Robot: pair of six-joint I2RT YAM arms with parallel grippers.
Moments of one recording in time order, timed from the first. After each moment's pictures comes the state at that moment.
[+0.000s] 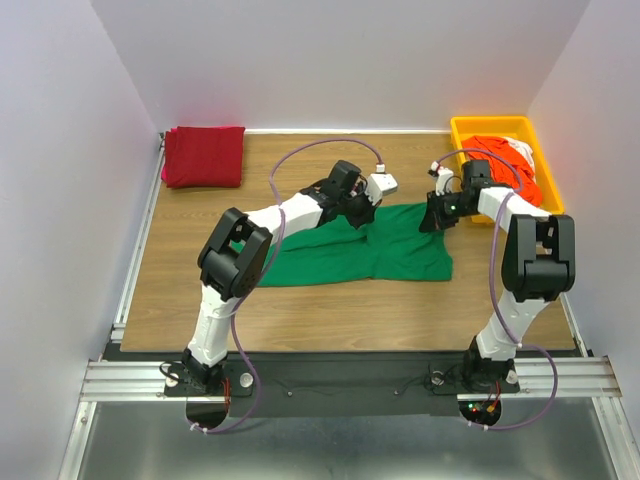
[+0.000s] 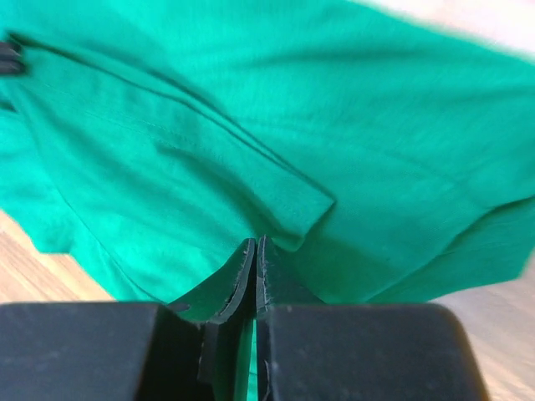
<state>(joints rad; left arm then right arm) -0.70 2.10 1.57 -0.12 0.40 0.27 -0.04 1.85 1.23 -0.53 -0.63 -0.29</state>
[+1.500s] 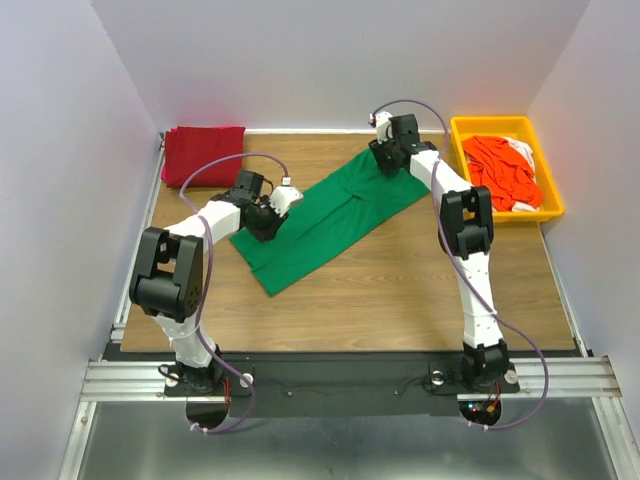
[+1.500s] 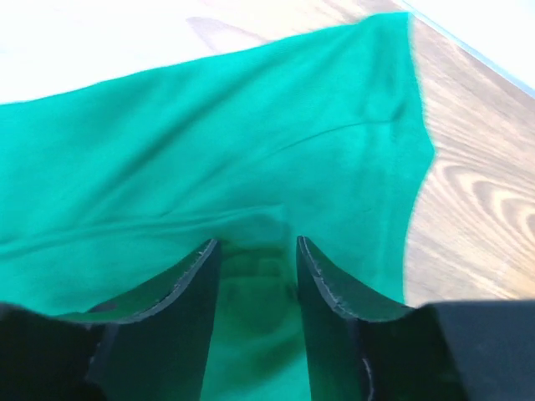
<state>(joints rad) -0.27 1.76 1.11 -0.39 0.28 0.56 0.23 2.53 2.21 -0.39 -0.03 -0.29</state>
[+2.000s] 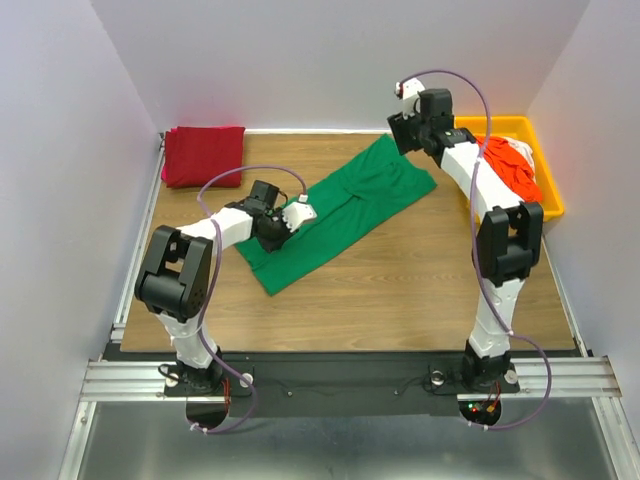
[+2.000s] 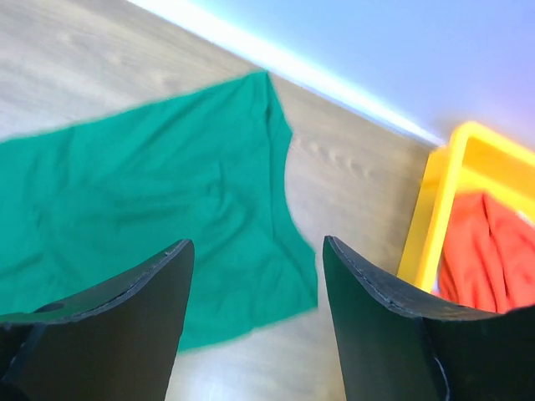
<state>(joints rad) -0.36 1.75 1.05 -0.39 0.24 0.68 0.22 2.07 1.94 -0.38 0.03 -0.29</state>
